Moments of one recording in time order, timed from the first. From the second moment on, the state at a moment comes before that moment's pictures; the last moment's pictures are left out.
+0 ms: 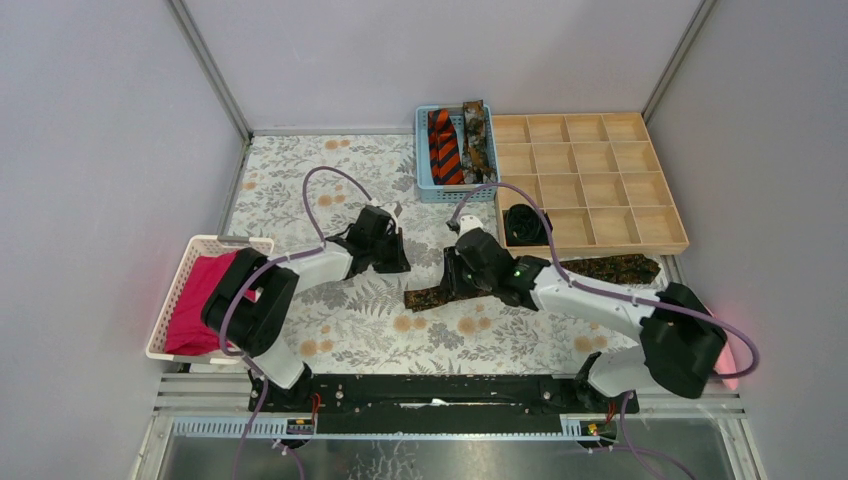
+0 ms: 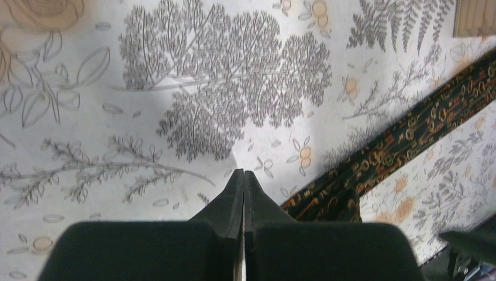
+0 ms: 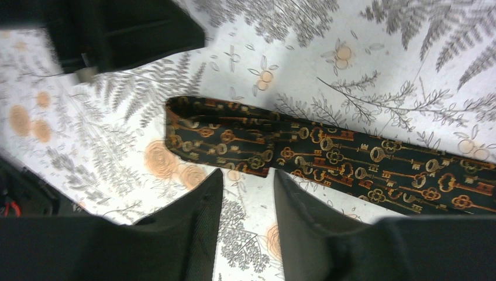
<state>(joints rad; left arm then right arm) -0.49 1.61 0.76 -0.03 0.23 -0.52 0.88 1.43 0.83 -0.20 0.06 0.54</state>
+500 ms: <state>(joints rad) -0.49 1.72 0.78 0.14 0.29 -0.55 1.13 1.54 0.73 -0.14 0.08 0.63</state>
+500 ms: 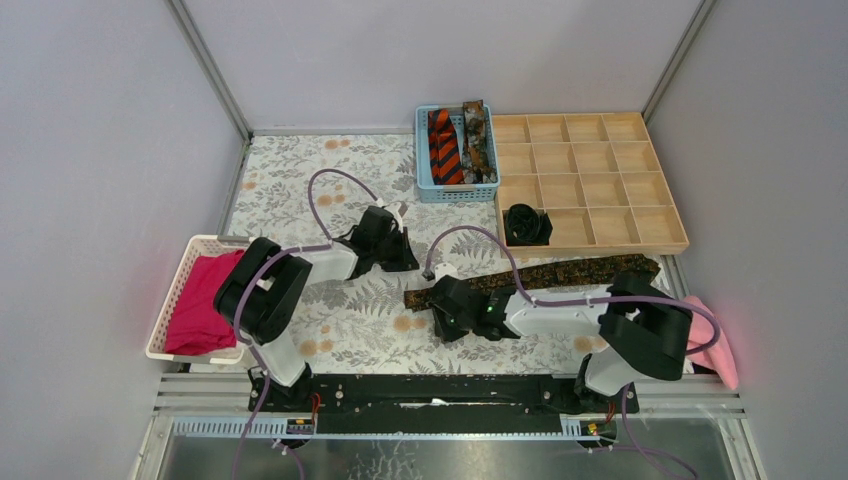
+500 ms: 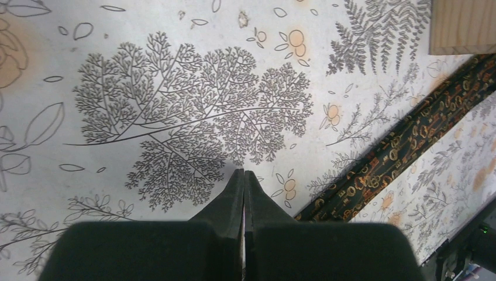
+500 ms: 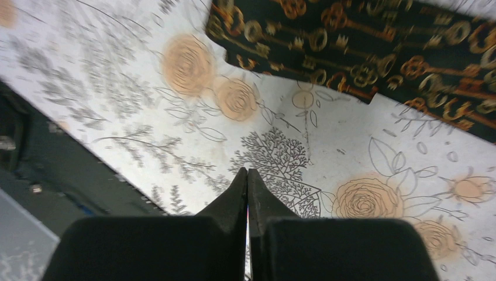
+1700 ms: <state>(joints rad) -0.49 1.61 0.66 0.12 0.30 -0.58 1.14 1.77 0.91 0.00 0.33 0.60</state>
